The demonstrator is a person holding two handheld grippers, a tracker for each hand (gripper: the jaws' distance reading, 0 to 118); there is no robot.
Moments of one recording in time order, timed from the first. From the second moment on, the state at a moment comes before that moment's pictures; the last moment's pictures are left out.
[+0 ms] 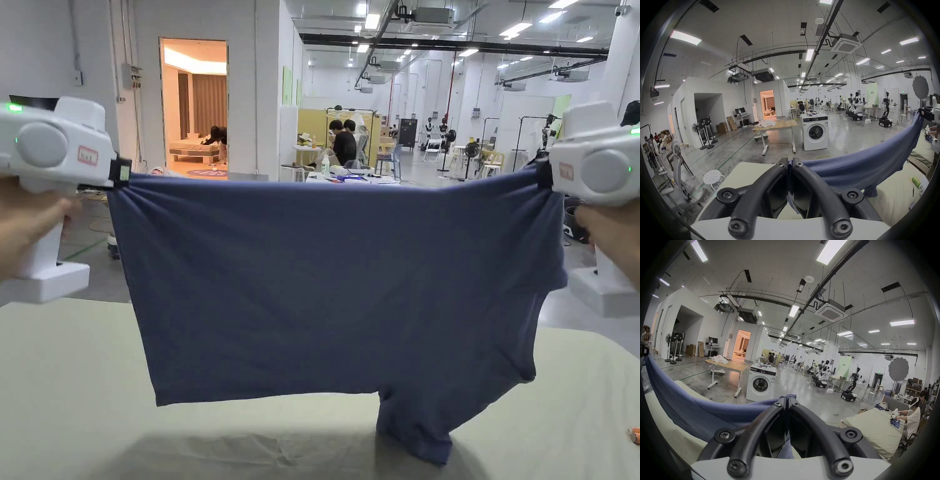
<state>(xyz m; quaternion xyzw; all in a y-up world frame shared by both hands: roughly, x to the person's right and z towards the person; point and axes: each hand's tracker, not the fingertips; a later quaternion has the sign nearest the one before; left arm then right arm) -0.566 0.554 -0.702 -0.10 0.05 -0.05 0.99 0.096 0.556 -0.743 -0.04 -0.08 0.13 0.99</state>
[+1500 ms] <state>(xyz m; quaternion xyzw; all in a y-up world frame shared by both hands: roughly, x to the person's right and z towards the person) -0.553 0.208 -0.348 -0.29 0.04 0.04 0.95 0.124 0.214 -0.374 -0.33 -0.02 0.12 0.93</state>
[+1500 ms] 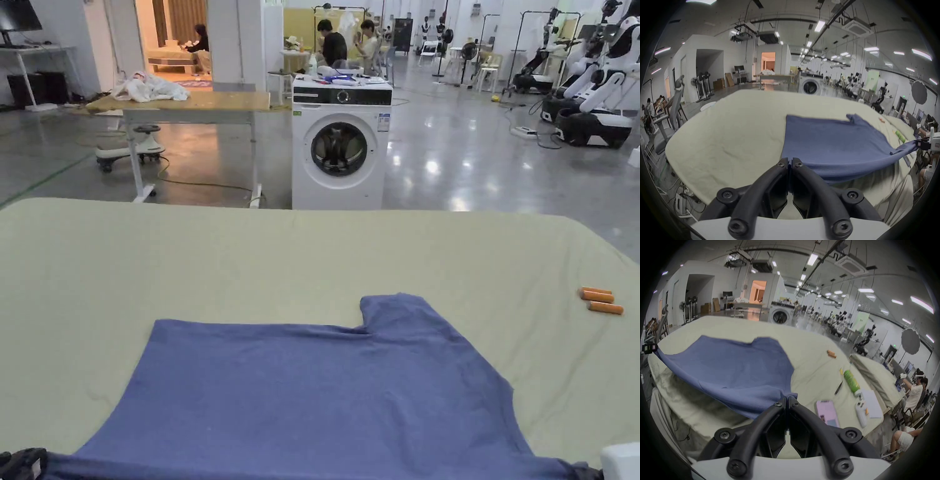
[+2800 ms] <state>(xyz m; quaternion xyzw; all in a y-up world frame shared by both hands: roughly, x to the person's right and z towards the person) -0.485 0.203 -0.393 -0.19 0.02 0.00 0.98 0.065 0.211 -0.430 -0.15 -0.04 0.02 0.99</state>
